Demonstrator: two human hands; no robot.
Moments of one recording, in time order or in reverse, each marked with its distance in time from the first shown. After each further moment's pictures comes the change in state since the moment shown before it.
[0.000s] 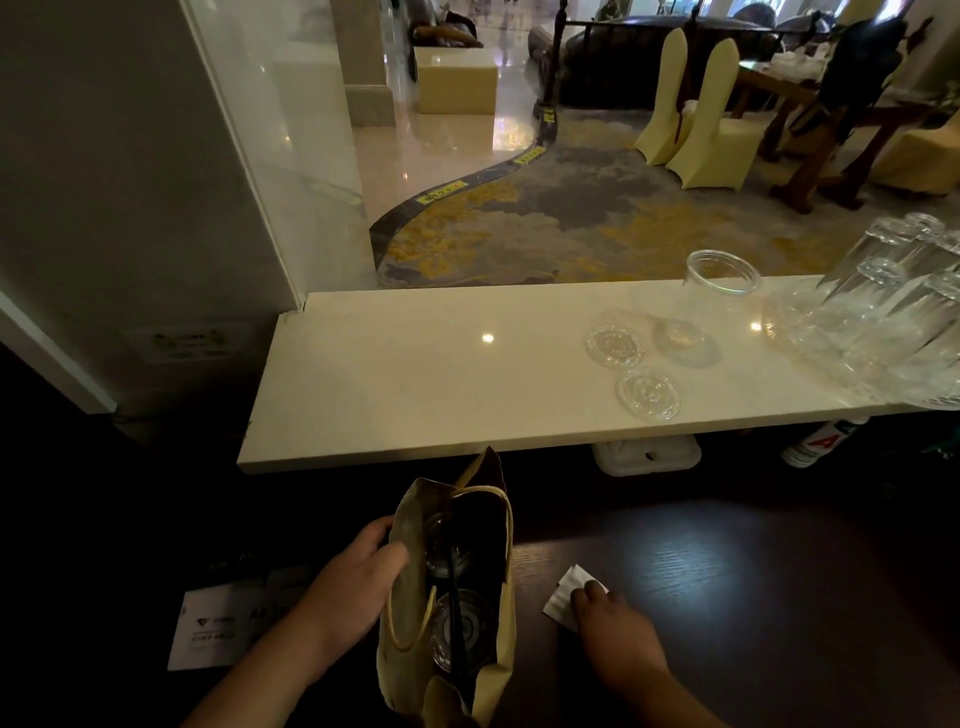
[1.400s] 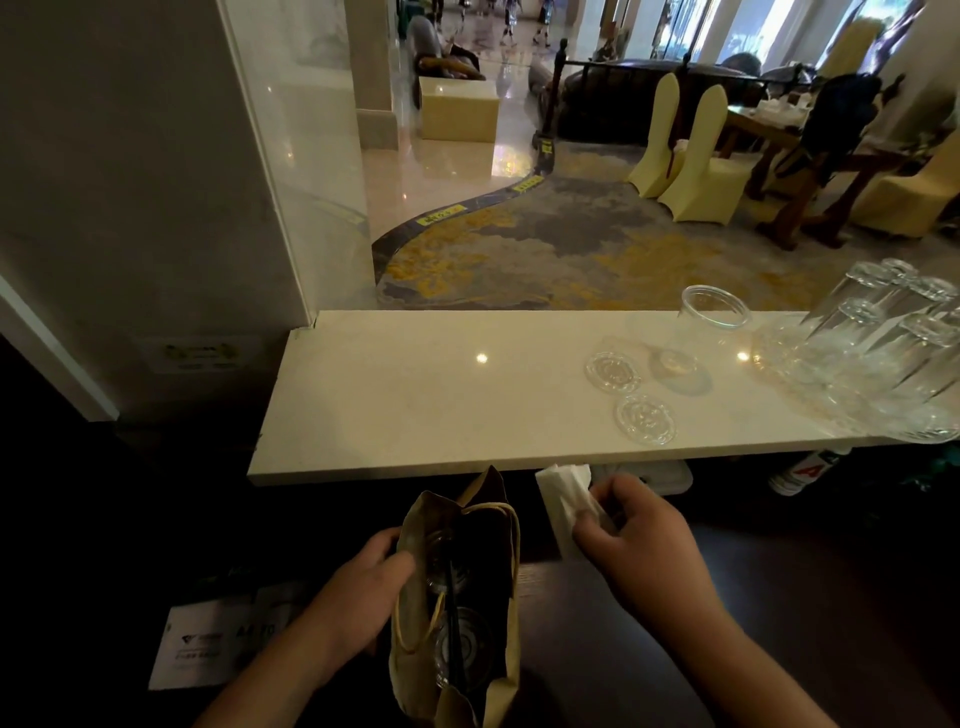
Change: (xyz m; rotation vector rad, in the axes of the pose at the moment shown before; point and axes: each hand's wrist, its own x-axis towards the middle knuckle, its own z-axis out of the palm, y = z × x) left_hand 0.011 -0.009 -0.004 -0.083 -0.021 -0.043; right_hand -0.076 -0.033 -0.199 0.833 0.575 0.030
